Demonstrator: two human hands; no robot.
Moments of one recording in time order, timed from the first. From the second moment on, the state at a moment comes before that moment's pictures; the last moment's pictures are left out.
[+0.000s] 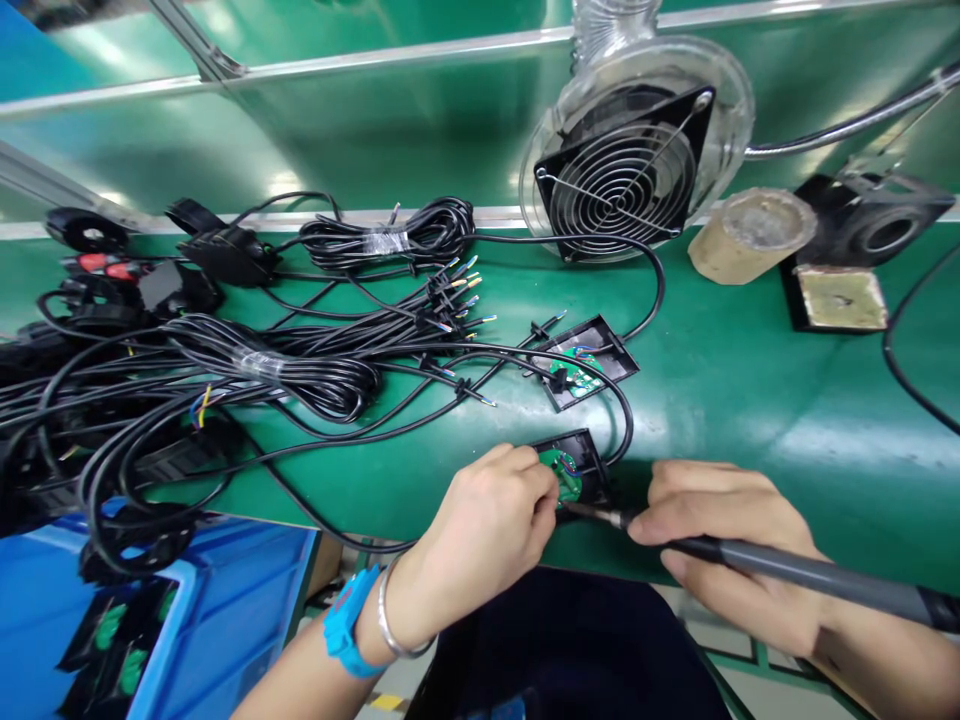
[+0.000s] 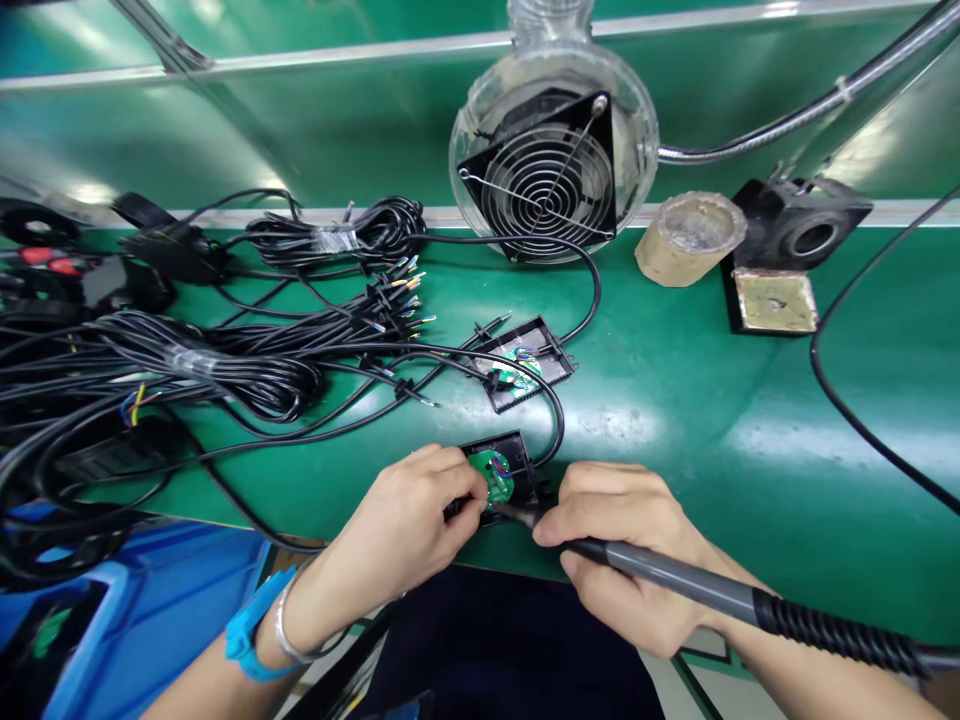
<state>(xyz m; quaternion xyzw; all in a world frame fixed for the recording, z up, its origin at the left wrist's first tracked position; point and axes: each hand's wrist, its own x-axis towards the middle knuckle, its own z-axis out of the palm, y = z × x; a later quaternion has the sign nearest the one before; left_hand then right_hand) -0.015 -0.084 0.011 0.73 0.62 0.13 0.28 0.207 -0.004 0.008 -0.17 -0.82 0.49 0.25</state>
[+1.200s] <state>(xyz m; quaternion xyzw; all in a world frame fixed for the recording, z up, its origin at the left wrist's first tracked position) -0.014 -0.081 0.012 0.72 0.63 0.12 0.29 0.197 0.023 0.032 -0.10 -0.84 0.52 0.12</state>
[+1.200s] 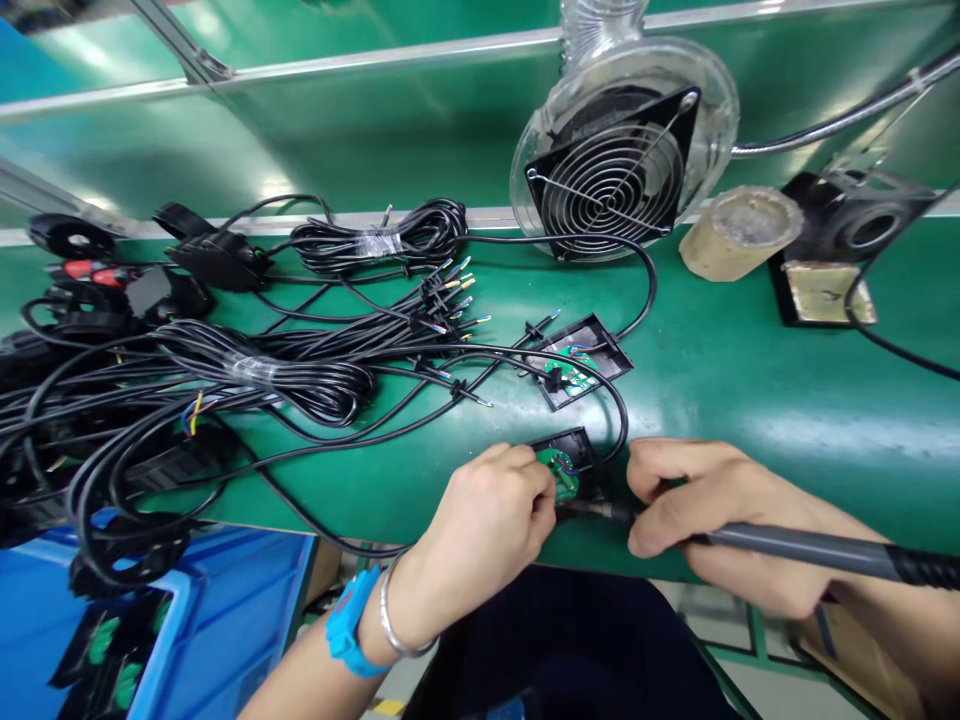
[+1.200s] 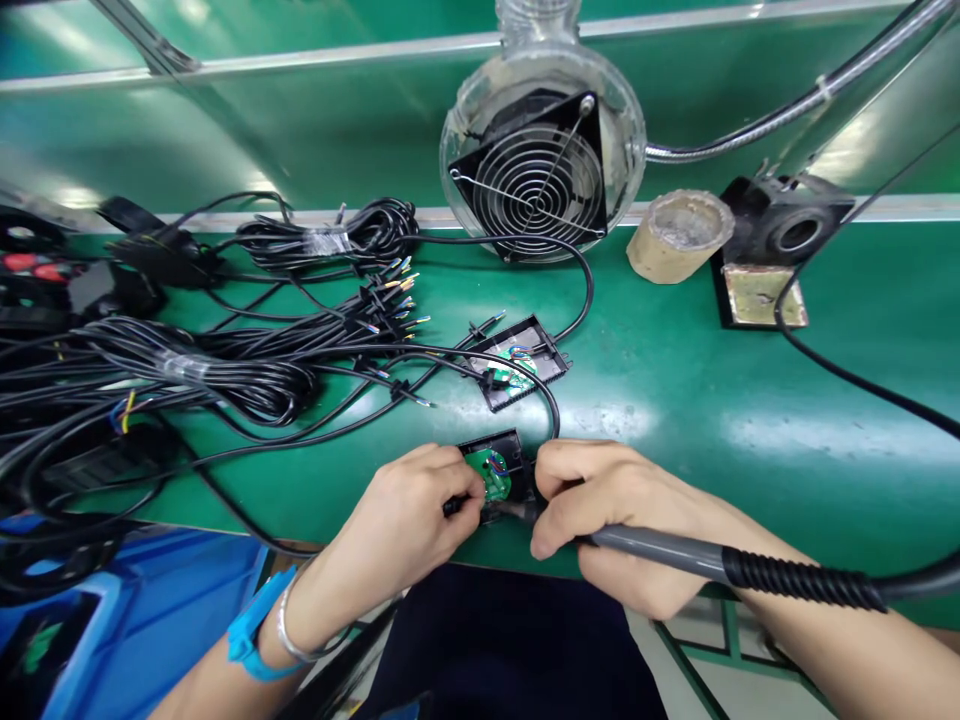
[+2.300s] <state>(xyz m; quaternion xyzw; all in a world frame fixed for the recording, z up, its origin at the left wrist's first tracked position) -0.013 -0.080 0.013 0.72 0.63 0.11 0.27 0.206 0.039 0.033 -0.02 -0.85 0.50 0.12</state>
